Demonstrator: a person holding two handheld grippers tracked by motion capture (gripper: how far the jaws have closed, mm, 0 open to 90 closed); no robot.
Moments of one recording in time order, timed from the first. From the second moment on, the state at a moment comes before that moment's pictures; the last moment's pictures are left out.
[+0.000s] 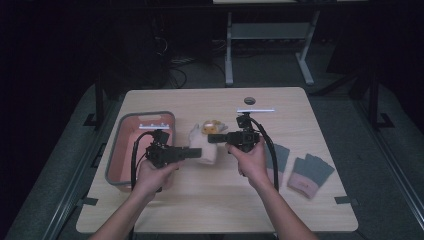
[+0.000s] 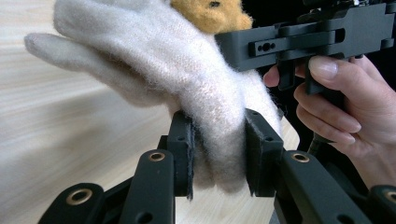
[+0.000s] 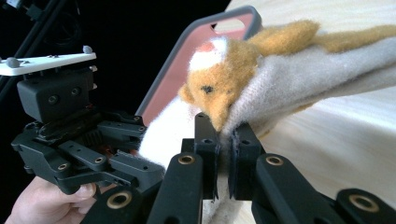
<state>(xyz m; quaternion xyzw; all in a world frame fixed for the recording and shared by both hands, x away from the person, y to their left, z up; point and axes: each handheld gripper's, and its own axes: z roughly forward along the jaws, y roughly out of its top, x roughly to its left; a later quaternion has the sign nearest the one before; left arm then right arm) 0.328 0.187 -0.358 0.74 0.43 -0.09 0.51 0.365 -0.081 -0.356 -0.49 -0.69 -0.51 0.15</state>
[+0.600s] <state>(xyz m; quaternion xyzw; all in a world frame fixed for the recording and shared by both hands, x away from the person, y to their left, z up) 0.336 0.221 -0.334 0.72 0.44 -0.09 0.53 0.382 -0.050 -0.331 -0.46 -0.70 -0.52 0.16</state>
